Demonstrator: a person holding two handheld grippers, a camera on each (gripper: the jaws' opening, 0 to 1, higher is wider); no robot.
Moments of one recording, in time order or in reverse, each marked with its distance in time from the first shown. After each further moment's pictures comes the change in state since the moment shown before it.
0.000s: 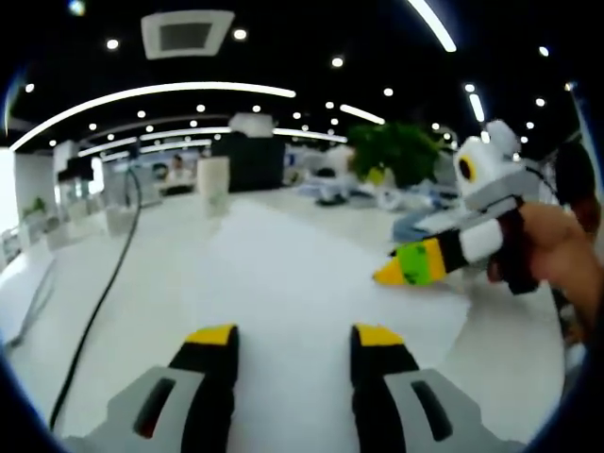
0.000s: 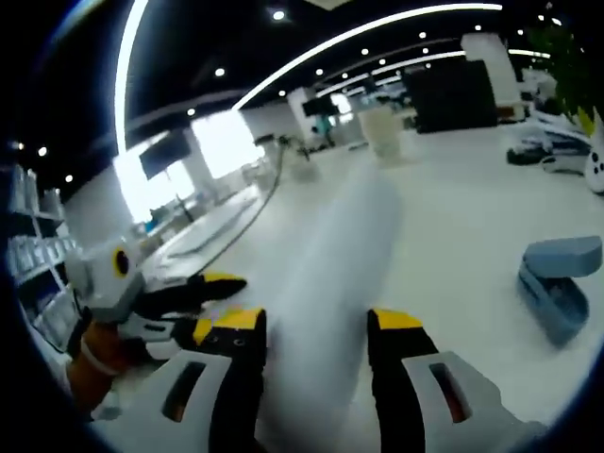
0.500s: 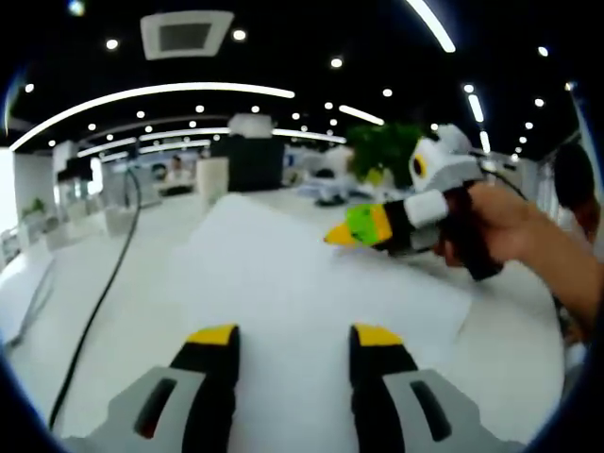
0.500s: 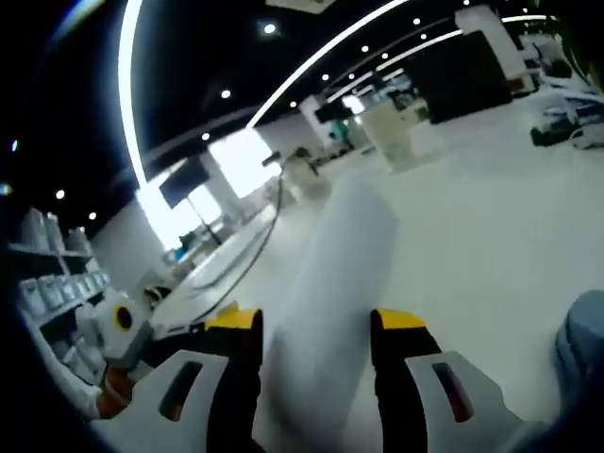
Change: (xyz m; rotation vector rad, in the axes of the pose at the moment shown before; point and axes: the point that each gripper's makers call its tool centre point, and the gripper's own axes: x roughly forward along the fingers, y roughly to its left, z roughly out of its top) left arm 0.000 0.000 0.000 0.001 -0.004 -0.004; right arm 0.036 0.000 0.027 0.142 -0.033 0.155
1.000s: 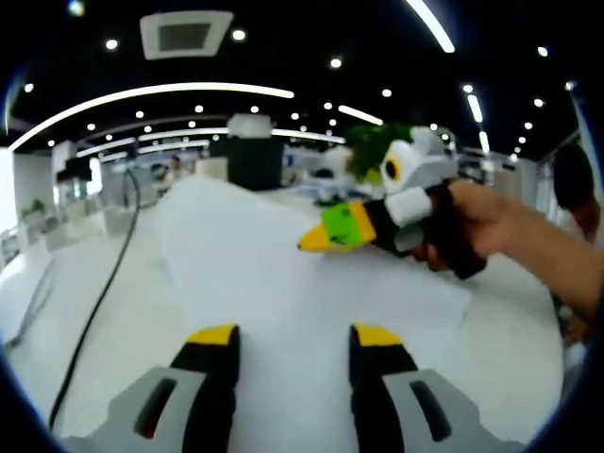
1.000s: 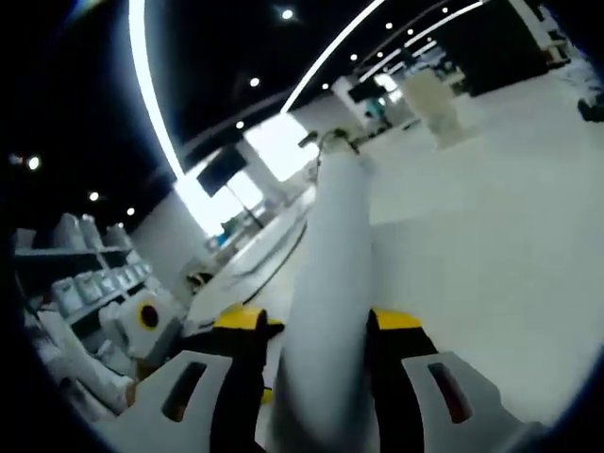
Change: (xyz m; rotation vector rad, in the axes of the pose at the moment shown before) left arm 0.000 -0.003 0.001 0.001 0.000 -0.005; right arm 0.002 0.064 -0.027 0.016 0.116 0.240
